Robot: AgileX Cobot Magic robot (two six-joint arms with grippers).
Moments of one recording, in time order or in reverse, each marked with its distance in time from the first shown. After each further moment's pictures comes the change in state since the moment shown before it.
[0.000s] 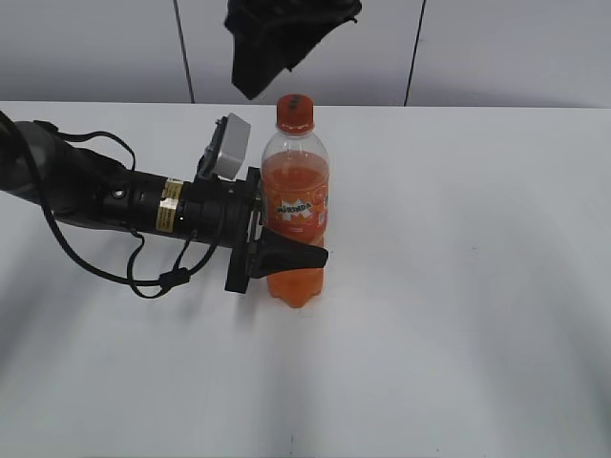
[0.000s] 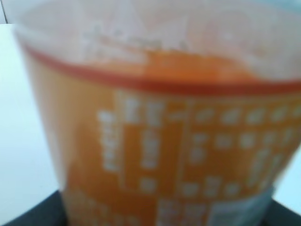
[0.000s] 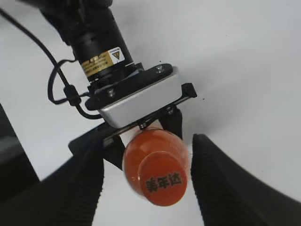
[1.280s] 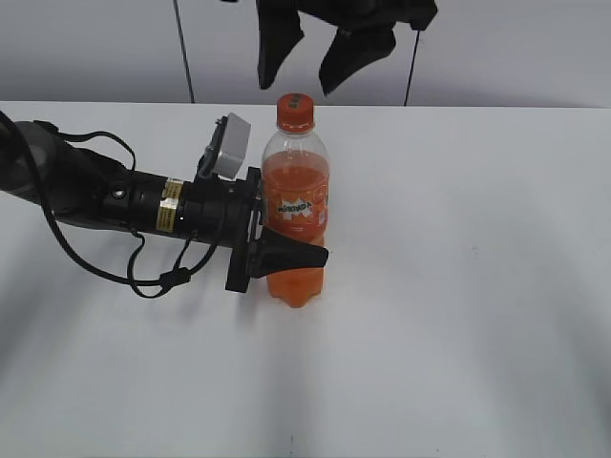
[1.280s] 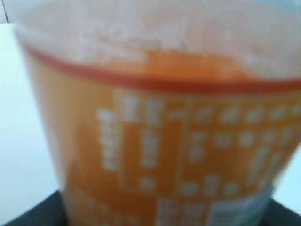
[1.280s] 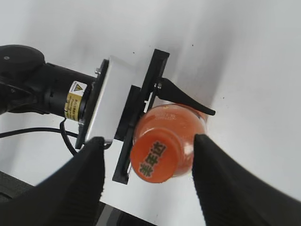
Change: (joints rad) left arm 0.000 0.000 0.000 -0.004 0.001 -0.001; right arm 0.000 -0.022 0.047 -0.097 0.002 0.791
